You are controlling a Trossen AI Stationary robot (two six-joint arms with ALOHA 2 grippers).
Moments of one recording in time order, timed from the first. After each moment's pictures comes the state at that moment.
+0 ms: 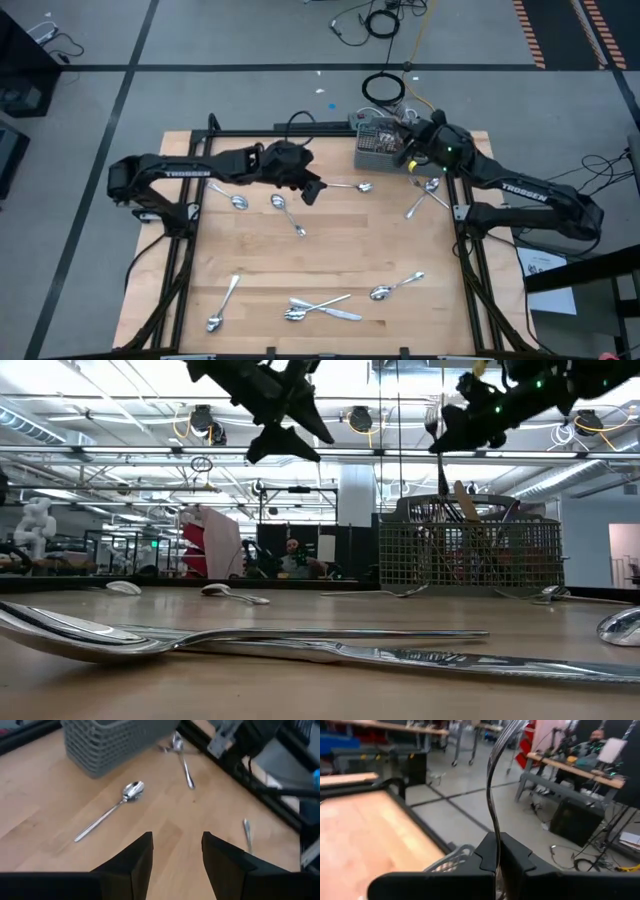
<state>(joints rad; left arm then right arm) 0.19 1.51 1.20 -0.32 0.04 -0.53 -0.55 0.91 0.64 0.12 0.28 -0.14</state>
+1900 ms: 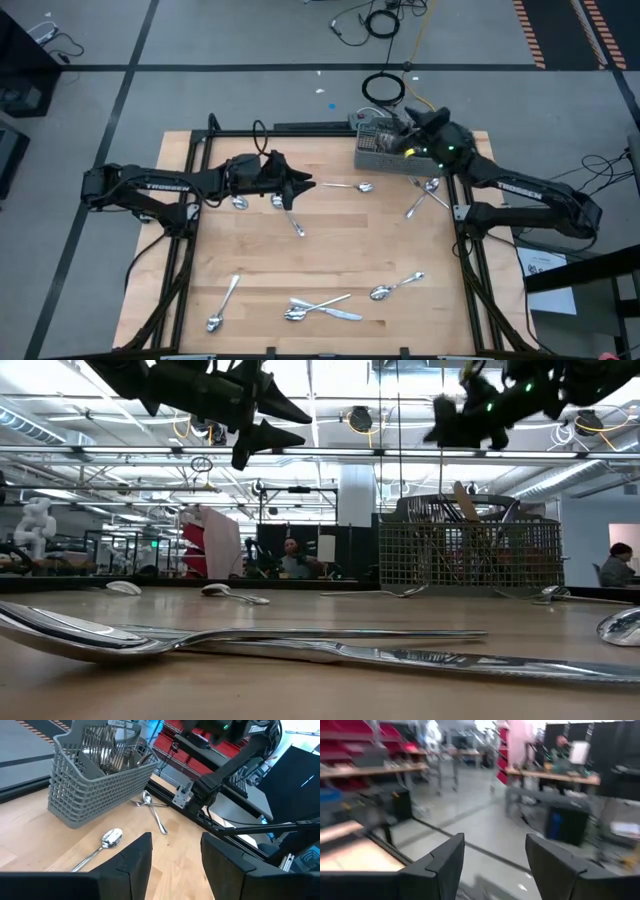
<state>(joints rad) 0.18 1.28 0.73 0.33 0.03 -0.49 -0.57 0.95 0.62 0.31 0.38 0.02</state>
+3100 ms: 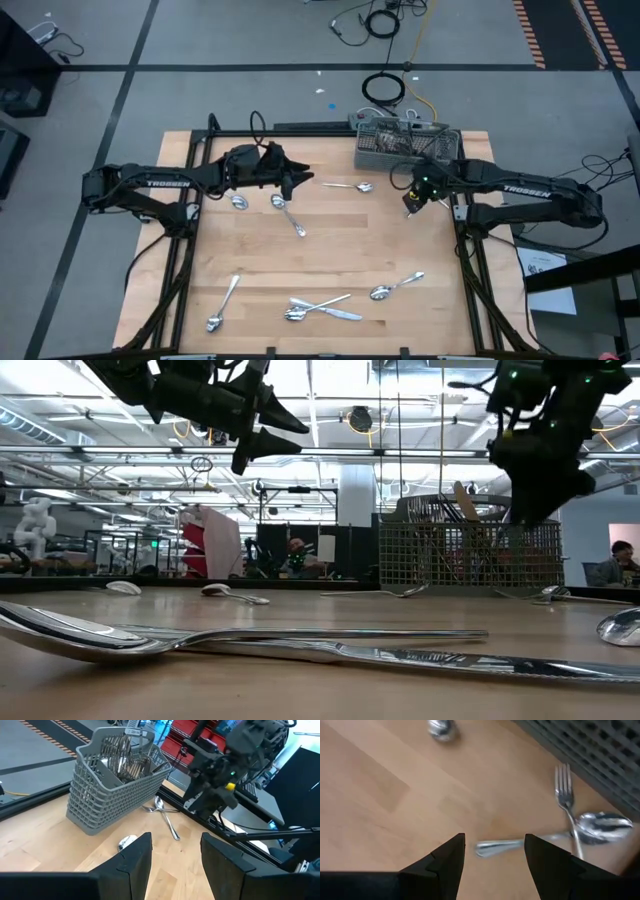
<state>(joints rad) 0.27 1.28 0.73 0.33 0.08 -0.46 -0.33 0.93 0.71 -0.93 0.10 0.64</state>
